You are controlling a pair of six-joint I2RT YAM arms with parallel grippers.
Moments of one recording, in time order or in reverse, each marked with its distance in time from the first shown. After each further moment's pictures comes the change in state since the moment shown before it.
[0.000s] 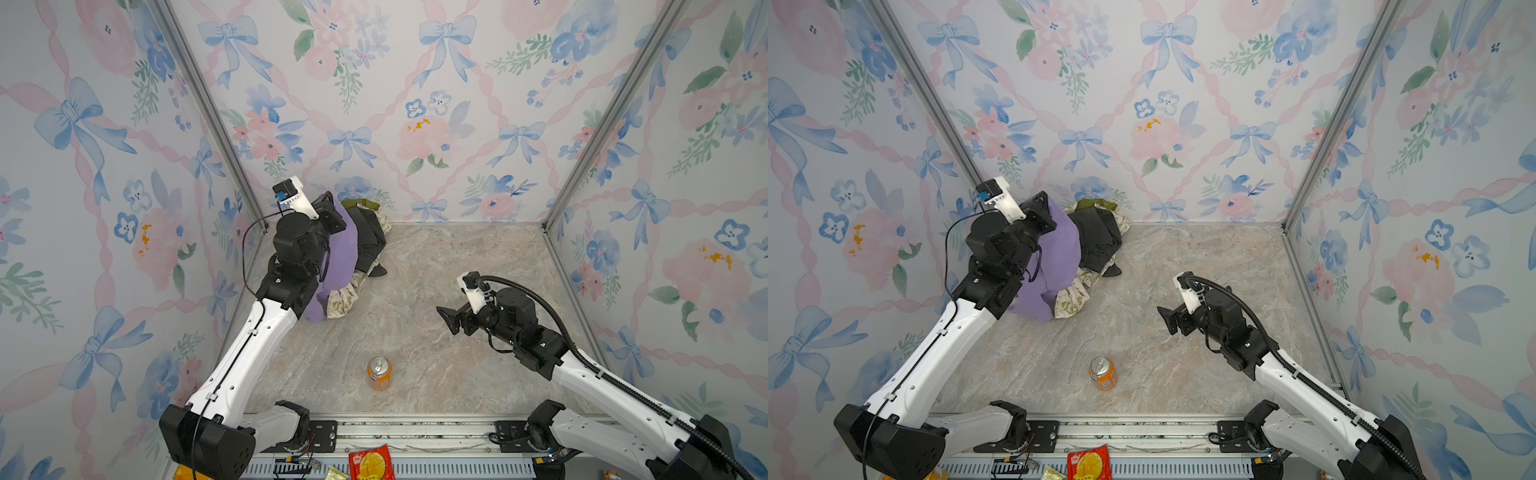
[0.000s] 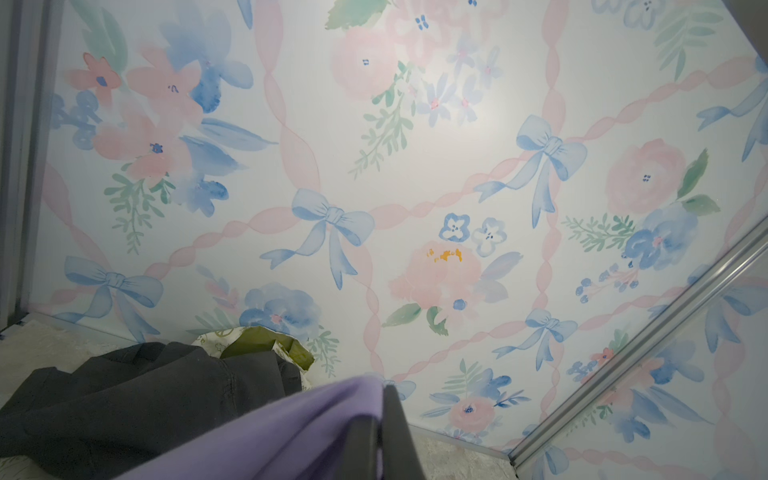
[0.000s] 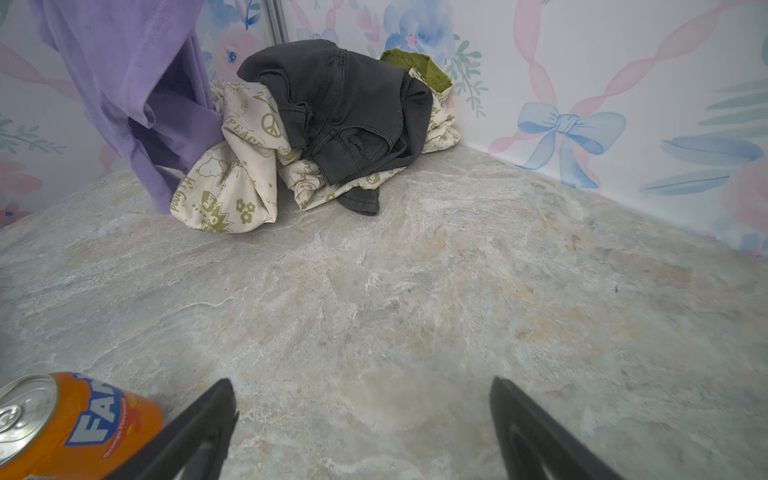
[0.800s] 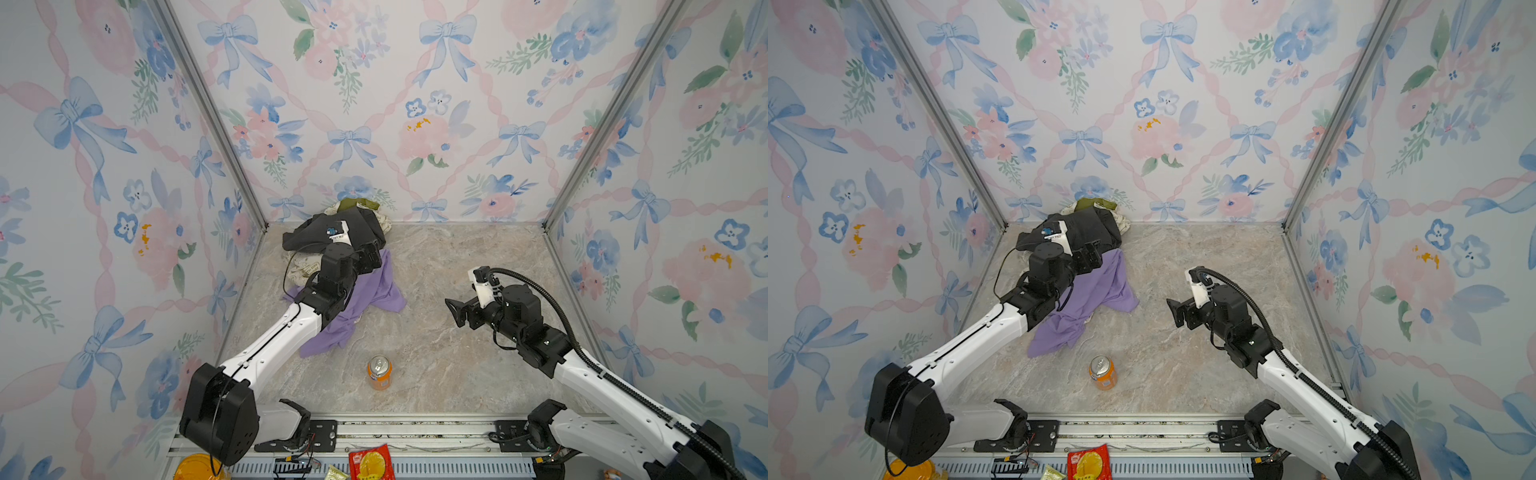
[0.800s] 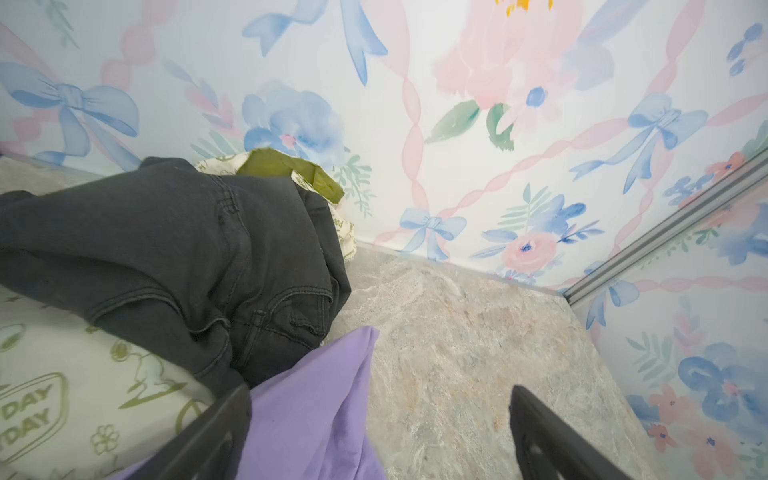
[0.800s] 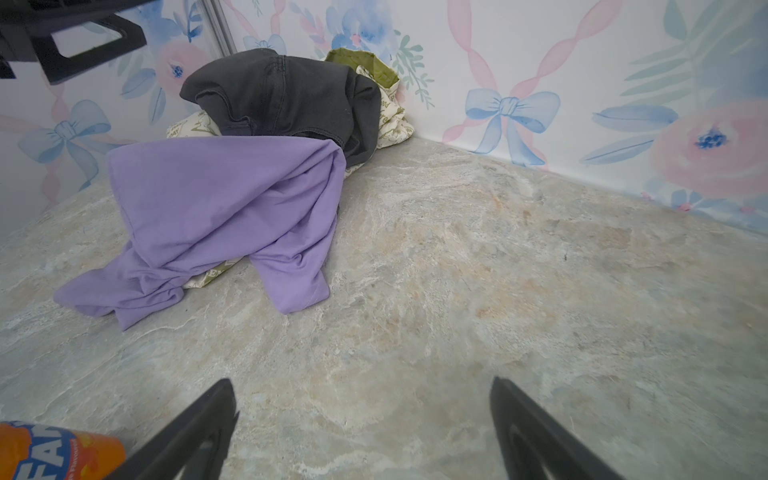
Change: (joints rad) left arm -0.085 -0.019 -0.336 0.017 -0.034 0.000; right arm -0.060 0.013 -0.003 -0.001 0.013 0.048
